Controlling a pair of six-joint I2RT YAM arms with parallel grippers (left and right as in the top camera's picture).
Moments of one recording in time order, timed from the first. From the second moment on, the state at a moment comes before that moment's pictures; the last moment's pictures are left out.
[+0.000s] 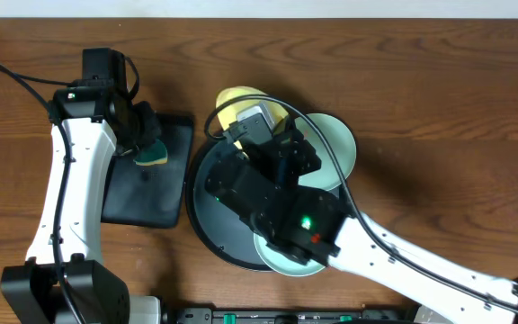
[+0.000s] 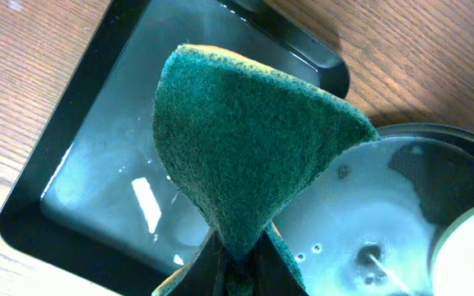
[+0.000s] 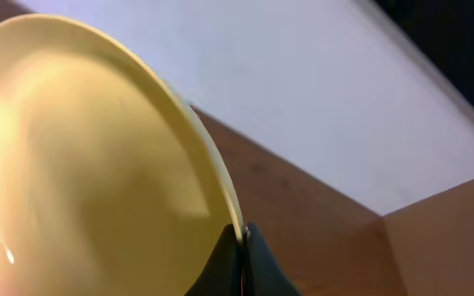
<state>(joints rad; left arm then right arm) 0.07 1.58 1.43 -1.12 0.02 -0.40 1.10 1.53 1.41 -0.64 1.12 0.06</state>
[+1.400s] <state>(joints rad) 0.07 1.58 1.43 -1.12 0.02 -0.40 0.67 1.49 1.42 -0.75 0.21 0.30</state>
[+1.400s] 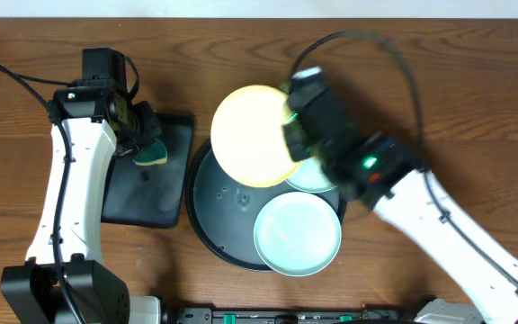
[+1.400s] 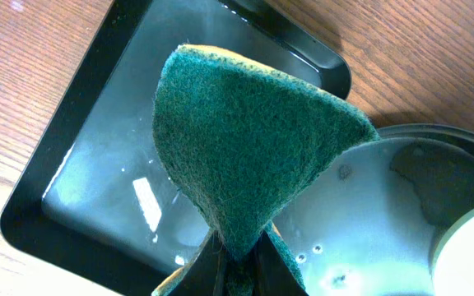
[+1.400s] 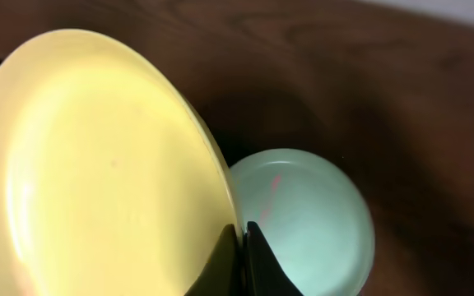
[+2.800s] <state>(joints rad) 0.07 1.58 1.43 -1.10 0.01 -0.38 -0.38 1.36 0.79 -0.61 -0.09 0.24</state>
